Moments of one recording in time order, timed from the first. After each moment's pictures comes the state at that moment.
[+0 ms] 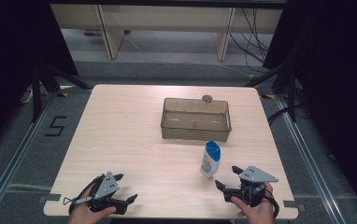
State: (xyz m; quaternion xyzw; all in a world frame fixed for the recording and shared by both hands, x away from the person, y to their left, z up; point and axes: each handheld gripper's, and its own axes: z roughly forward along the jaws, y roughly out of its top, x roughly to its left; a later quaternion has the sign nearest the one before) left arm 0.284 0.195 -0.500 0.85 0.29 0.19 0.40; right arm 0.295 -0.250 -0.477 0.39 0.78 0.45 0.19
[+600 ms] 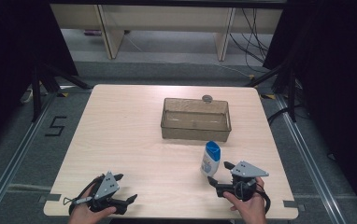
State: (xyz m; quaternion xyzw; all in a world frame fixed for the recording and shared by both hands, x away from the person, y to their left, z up) left arm 0.284 0.195 -0.500 0.85 0.29 0.19 0.40; right arm 0.311 -0.231 -0.477 0.36 0.79 0.46 0.19
